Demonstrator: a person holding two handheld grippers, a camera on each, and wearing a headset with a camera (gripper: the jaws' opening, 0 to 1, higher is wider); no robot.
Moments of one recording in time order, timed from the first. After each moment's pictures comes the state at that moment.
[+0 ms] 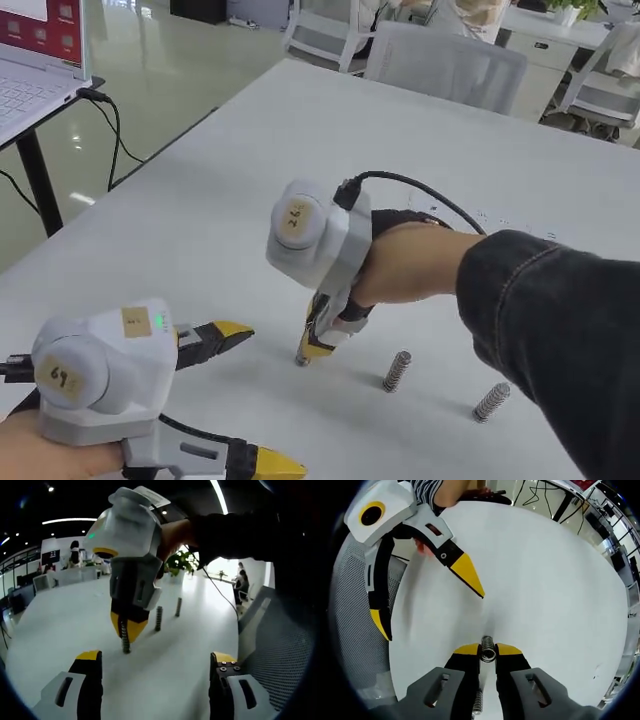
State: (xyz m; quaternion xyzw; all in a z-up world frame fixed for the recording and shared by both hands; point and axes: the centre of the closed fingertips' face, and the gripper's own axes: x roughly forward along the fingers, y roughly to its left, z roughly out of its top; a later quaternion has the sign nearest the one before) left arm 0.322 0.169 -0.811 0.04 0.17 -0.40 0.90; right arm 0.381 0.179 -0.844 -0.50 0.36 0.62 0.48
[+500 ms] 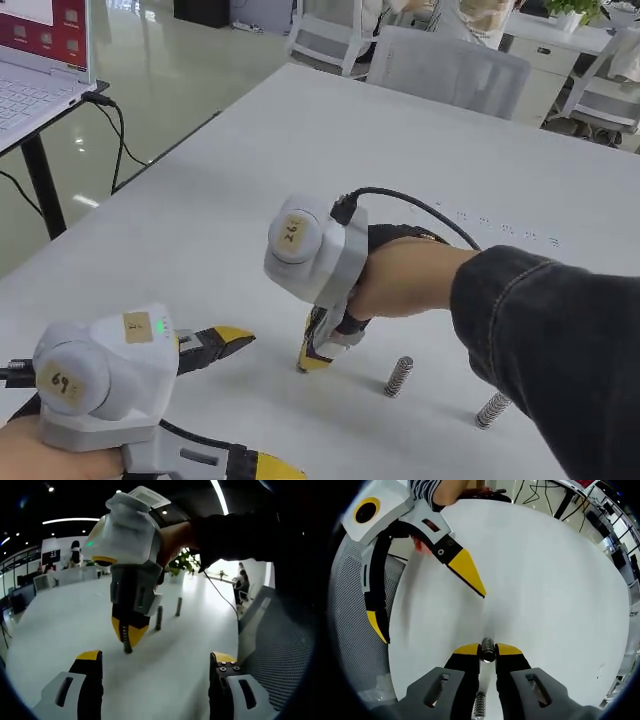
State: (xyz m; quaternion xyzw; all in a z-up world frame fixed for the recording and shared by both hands) left arm 0.320 0.170 -0.811 0.04 0.17 -0.40 0.90; right arm 0.377 0.180 -0.852 -0.50 0.37 0.62 0.48
